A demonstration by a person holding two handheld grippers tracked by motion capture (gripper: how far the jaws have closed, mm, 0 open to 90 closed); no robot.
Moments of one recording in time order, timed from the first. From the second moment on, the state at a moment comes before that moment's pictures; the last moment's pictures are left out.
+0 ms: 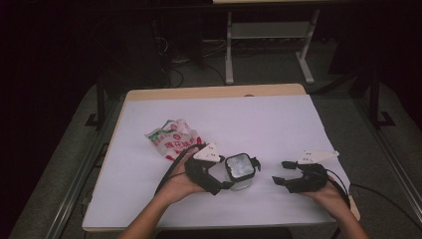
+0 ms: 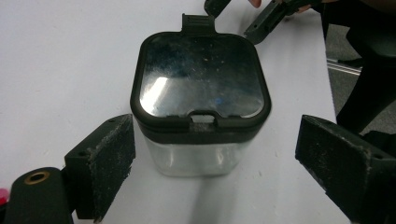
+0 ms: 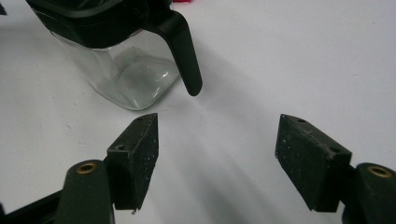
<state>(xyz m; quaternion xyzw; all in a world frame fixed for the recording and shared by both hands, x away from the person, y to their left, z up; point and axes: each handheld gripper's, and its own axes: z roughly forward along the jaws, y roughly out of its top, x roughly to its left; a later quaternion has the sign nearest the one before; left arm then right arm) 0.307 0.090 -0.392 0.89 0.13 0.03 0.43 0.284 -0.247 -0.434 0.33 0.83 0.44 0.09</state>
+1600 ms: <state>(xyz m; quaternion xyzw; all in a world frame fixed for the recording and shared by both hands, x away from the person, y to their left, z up) 0.312 0.079 -0.405 0.90 0.13 0.03 0.41 0.285 -0.246 -0.438 0.33 0.83 0.44 0.09</state>
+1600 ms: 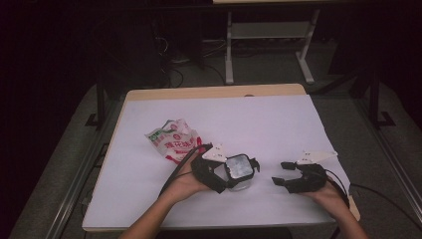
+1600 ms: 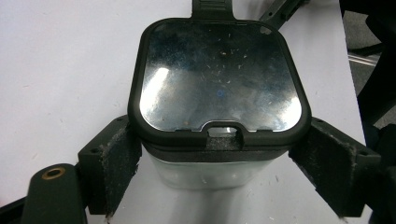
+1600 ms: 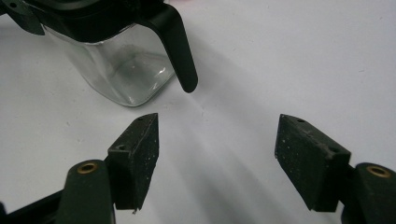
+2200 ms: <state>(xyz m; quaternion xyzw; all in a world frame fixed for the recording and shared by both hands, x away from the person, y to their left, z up) 0.309 0.081 -0.399 0.90 0.13 0.03 0.42 0.286 -0.247 -0.441 0.33 0.83 0.44 0.08</state>
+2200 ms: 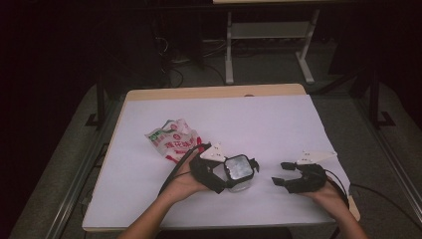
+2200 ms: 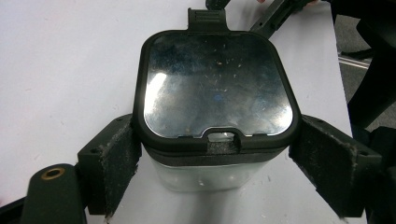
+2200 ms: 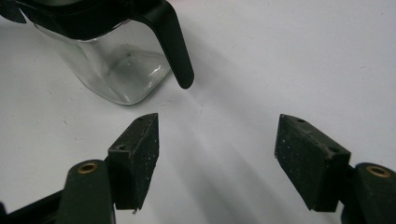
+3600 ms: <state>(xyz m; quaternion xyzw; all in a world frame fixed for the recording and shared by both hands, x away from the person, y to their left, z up) 0.306 0.089 -0.383 0.87 0.12 0.03 0.47 0.287 -0.247 -0.443 0.33 0.83 0.44 0.08</state>
